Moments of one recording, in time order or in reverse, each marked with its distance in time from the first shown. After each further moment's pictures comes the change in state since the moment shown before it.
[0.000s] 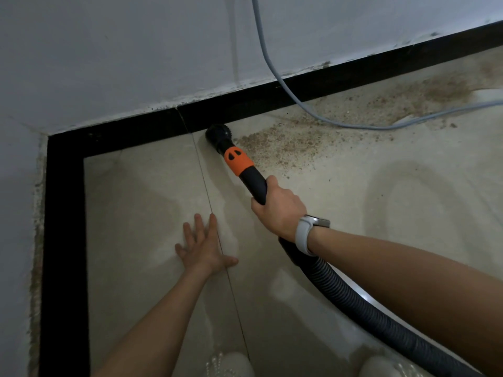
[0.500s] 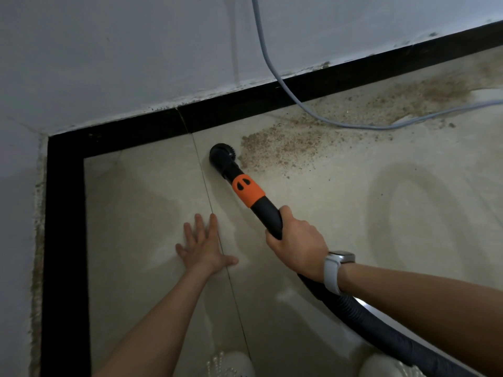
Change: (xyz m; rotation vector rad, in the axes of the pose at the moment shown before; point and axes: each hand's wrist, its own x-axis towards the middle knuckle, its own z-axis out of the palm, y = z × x) left_hand 0.000 -0.001 0.002 -0.005 0.000 -0.003; right_hand -0.051 0.032 0.011 -0.071 -0.021 -0.020
